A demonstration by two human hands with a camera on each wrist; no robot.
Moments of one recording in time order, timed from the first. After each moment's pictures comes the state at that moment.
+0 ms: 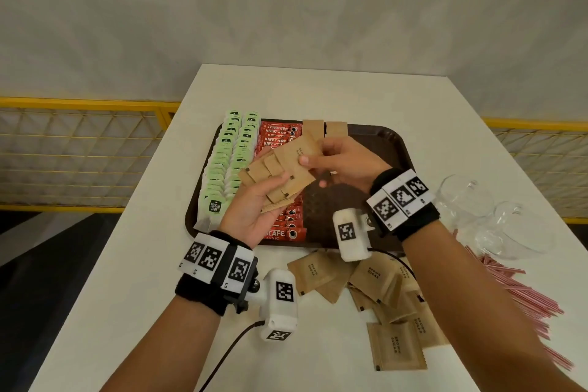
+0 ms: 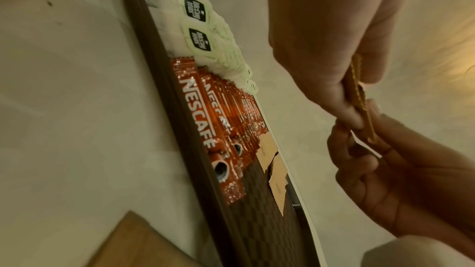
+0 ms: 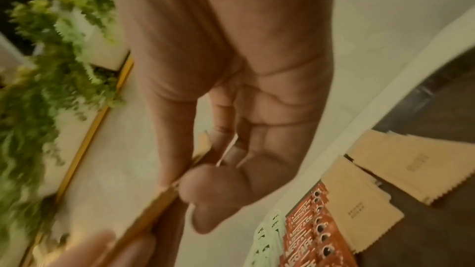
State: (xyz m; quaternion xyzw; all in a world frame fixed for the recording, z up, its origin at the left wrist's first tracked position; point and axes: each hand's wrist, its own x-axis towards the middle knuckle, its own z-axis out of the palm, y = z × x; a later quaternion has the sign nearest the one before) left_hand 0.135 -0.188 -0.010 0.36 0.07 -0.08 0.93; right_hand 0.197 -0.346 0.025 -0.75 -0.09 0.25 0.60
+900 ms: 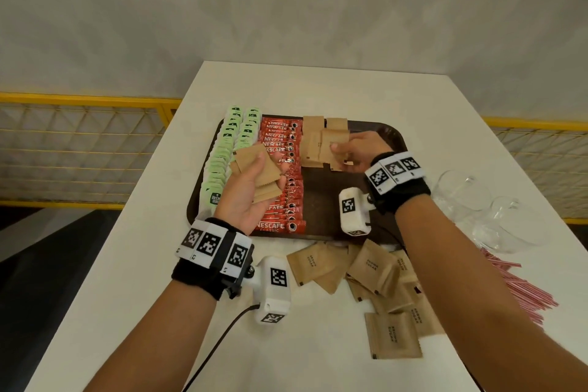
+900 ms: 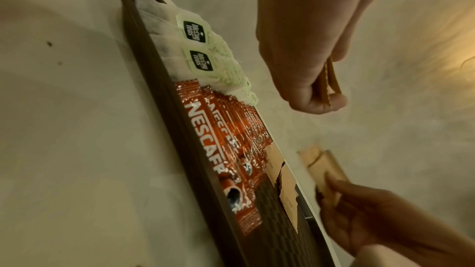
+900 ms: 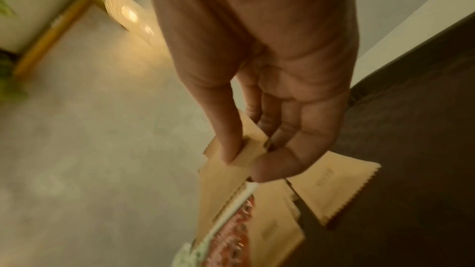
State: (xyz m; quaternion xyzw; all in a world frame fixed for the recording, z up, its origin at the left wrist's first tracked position) left_hand 0.138 -0.178 -0.010 0.34 0.11 -0.07 0.93; right_hand 0.233 -0.372 0.003 -0.75 0.14 0.16 0.63
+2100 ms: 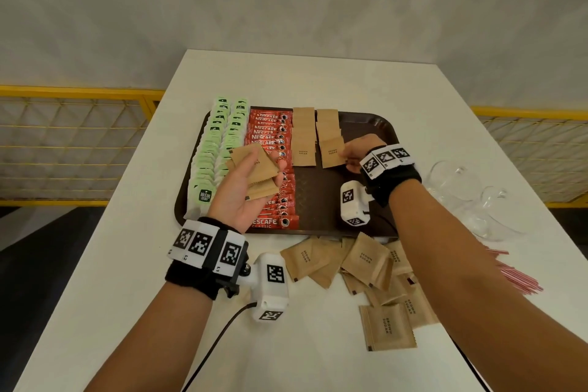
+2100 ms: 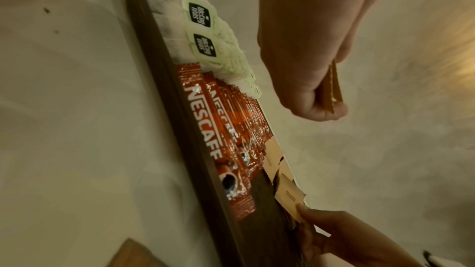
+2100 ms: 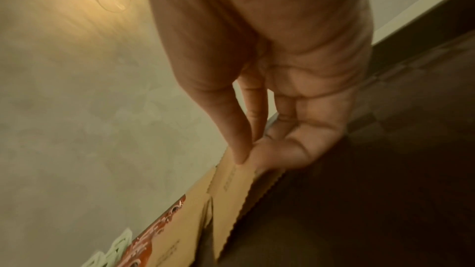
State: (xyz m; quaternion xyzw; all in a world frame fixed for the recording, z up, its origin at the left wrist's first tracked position) left_hand 0.139 -0.181 -0.012 0.31 0.12 -0.12 0.94; right_hand 0.270 -0.405 -0.046 -0.81 0.21 0.17 0.51
